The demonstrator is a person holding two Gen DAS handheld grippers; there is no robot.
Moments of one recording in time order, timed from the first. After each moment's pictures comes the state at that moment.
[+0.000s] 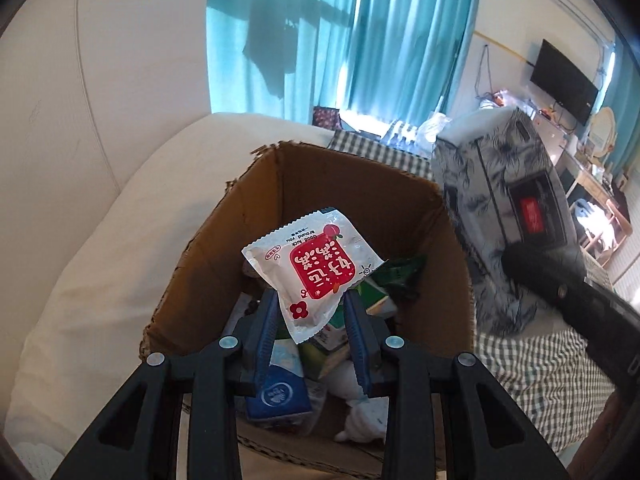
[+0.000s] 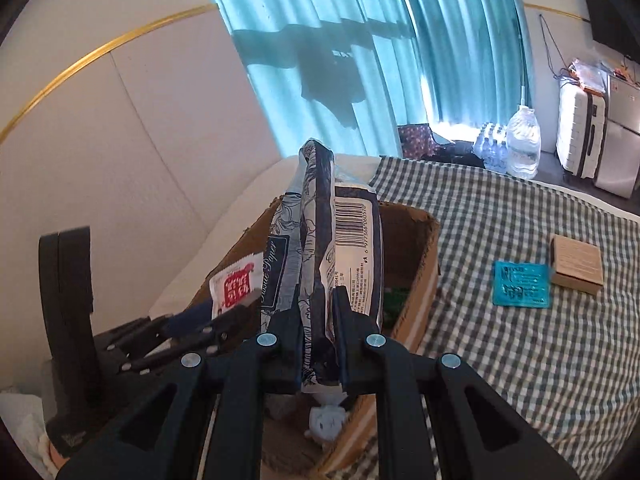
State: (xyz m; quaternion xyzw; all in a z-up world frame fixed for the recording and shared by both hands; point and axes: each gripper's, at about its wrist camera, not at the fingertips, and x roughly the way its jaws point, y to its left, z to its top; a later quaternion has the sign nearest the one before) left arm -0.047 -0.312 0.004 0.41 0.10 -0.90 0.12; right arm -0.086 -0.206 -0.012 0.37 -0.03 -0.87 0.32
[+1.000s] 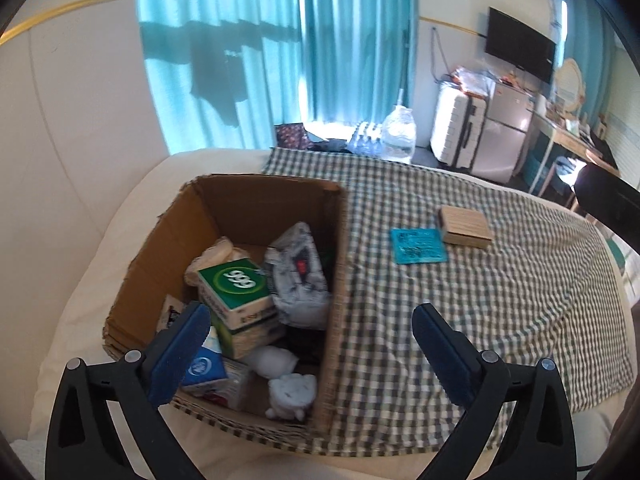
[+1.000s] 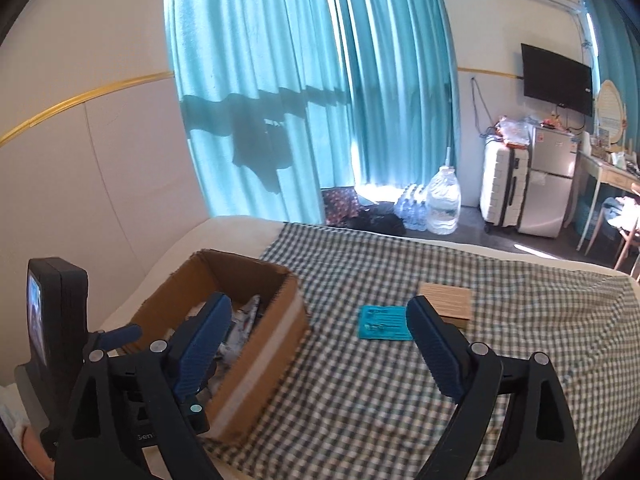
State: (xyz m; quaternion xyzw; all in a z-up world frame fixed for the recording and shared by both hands) left arm -0.023 -0.178 0.041 0.39 0.02 -0.92 0.08; right arm -0.038 -0.067 0.062 0.27 -0.01 -0.94 0.20
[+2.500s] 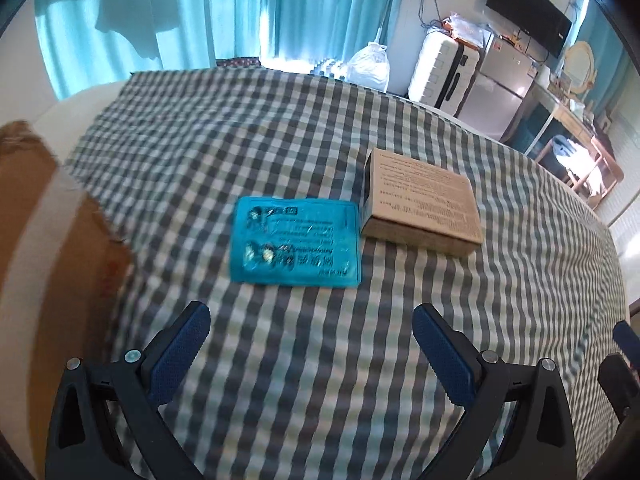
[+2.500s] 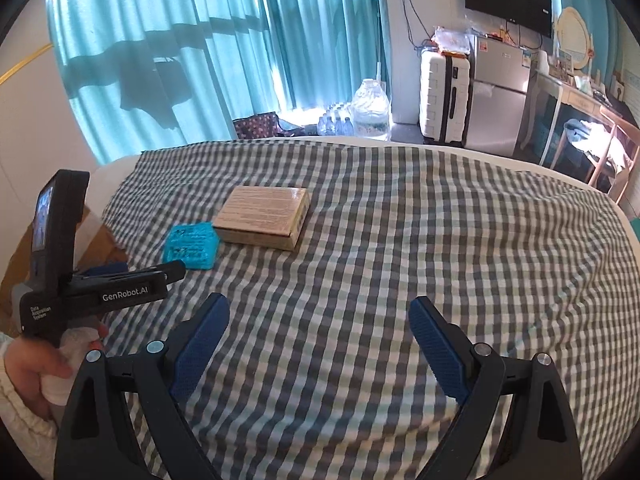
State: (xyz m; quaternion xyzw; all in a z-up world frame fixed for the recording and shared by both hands) left arm -0.231 -0.045 -0.117 0.48 0.08 -0.87 0.04; right arm -0.191 0.120 -0.101 0.40 -0.02 -0.91 0.11
